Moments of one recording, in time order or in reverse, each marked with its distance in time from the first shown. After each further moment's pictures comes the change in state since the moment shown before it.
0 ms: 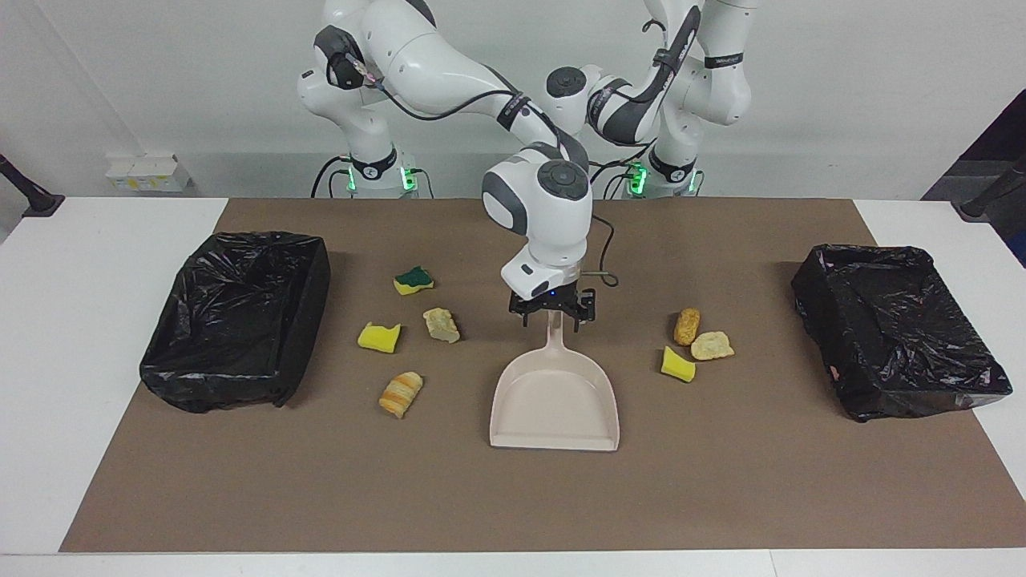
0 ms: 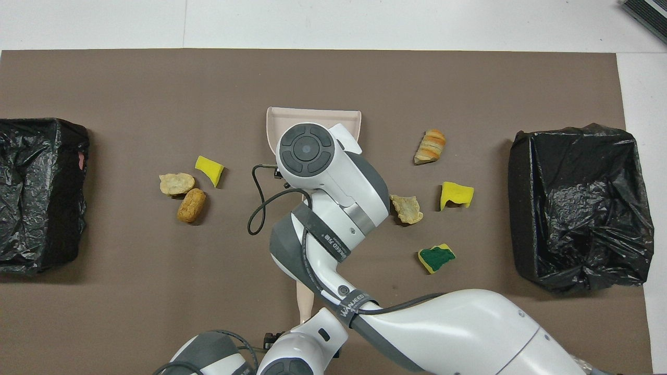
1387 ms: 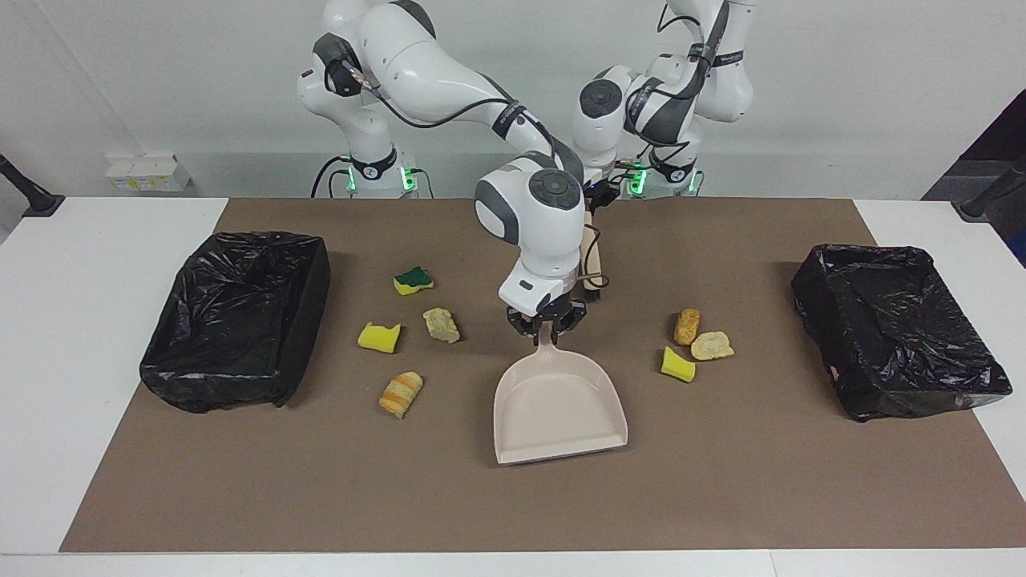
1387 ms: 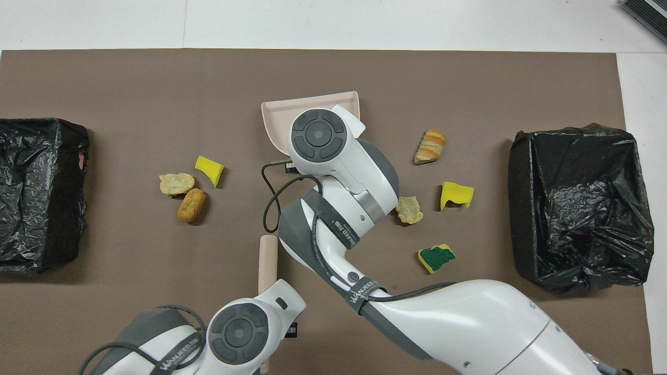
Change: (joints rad) left arm 0.218 -0.099 0.035 0.038 0.000 -0.332 0.141; right arm -0.047 -0.022 0.001 0.033 -0.002 -0.017 -0.395
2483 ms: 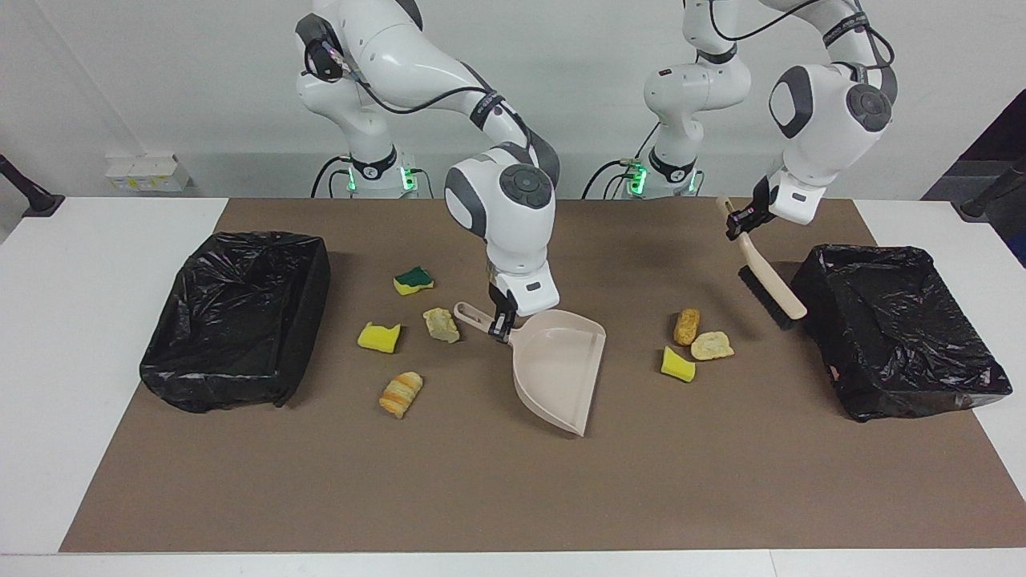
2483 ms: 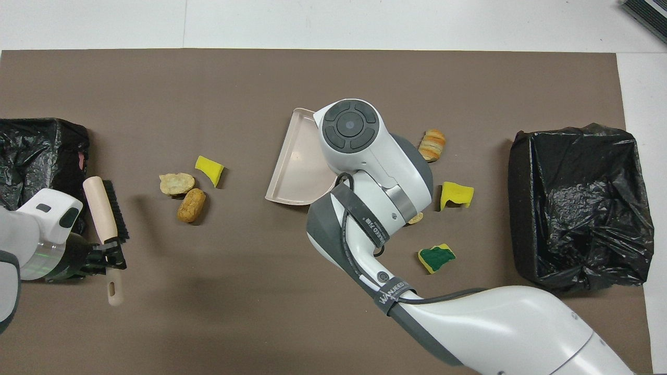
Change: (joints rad) left arm 0.728 0.055 0.005 0.173 0.008 -0.102 0.342; right arm -0.057 -0.061 -0.001 -0.106 -0.043 -0.064 -1.107
